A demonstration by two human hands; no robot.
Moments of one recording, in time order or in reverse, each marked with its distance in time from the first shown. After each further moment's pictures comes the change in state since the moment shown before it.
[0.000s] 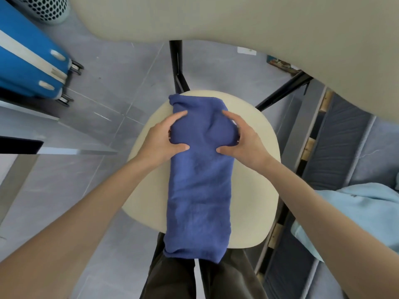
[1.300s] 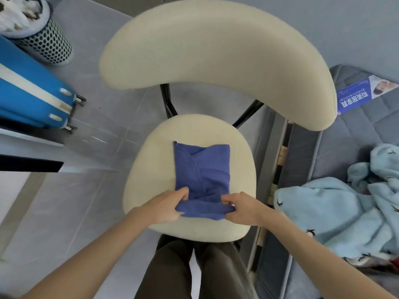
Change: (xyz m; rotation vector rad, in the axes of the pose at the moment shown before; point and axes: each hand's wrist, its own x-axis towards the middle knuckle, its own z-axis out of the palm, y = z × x) left_hand -0.107 0.015 0.021 0.563 -0.624 0.054; right_hand -0.132 0.020 -0.019 -0.504 -0.456 0.072
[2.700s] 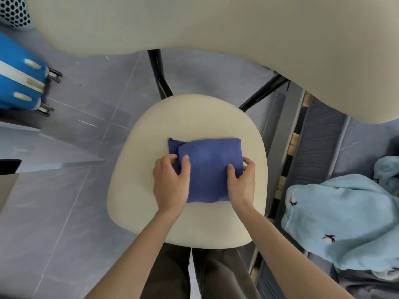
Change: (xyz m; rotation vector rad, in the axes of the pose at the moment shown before) left_hand 0.084 0.011 0.018 -0.509 0.946 -0.471; right_hand 0.106 0.006 0.038 0.885 0.852 0.444
